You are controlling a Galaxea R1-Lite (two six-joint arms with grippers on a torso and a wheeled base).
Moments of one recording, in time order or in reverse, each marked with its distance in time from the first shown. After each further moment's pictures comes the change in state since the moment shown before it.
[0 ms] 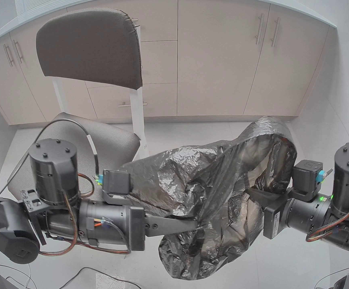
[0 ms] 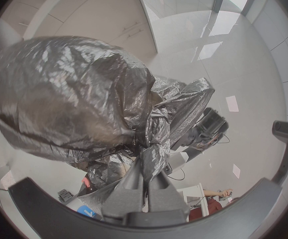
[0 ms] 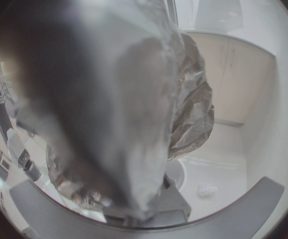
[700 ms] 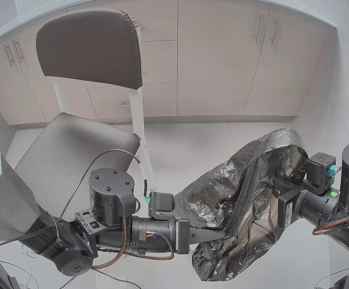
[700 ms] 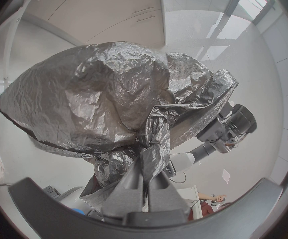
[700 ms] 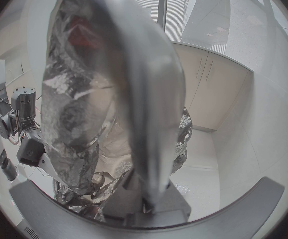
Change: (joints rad) left arm -0.086 0.320 -0.004 -0.337 0.019 -0.140; right arm 0.014 -0.043 -0.035 0.107 -0.260 -0.052
